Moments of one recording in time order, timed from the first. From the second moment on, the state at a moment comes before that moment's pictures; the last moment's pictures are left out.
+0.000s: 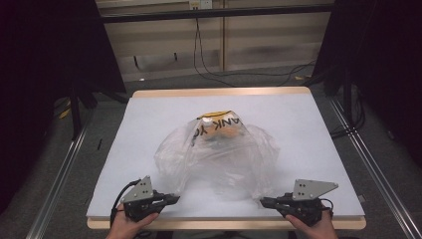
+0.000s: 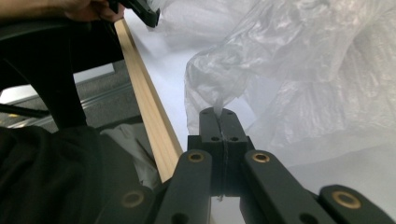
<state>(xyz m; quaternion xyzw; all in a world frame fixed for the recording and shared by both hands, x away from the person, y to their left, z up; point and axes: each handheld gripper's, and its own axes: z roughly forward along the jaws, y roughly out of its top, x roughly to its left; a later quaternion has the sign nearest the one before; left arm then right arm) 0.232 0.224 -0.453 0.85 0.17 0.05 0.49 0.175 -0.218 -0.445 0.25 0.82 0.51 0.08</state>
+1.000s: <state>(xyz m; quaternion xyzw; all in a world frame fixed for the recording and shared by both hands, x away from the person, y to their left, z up) 0.237 0.238 -0.416 0.81 0.17 0.08 0.55 0.189 -0.232 -0.406 0.25 0.77 0.58 0.12</state>
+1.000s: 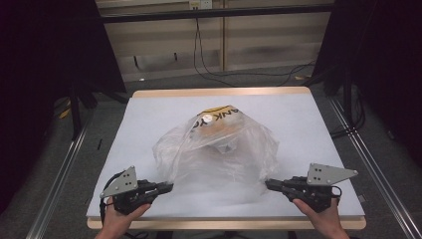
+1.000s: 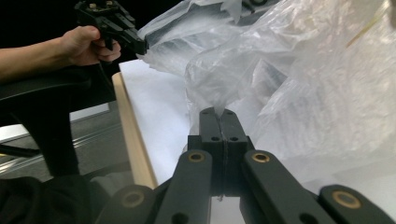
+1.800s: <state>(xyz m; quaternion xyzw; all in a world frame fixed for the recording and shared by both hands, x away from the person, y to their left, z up) 0.255 0.244 -0.369 0.78 0.17 0.12 0.59 0.211 -0.229 -0.362 0.23 0.75 0.60 0.15</state>
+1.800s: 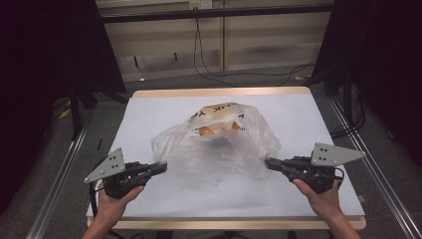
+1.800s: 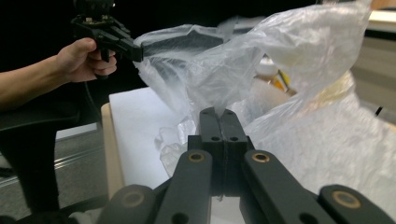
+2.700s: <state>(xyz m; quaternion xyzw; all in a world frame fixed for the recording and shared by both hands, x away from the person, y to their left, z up) 0.285 0.237 -0.321 0.76 0.15 0.15 0.62 0.245 -0.240 -0.318 0.22 0.71 0.65 0.19</state>
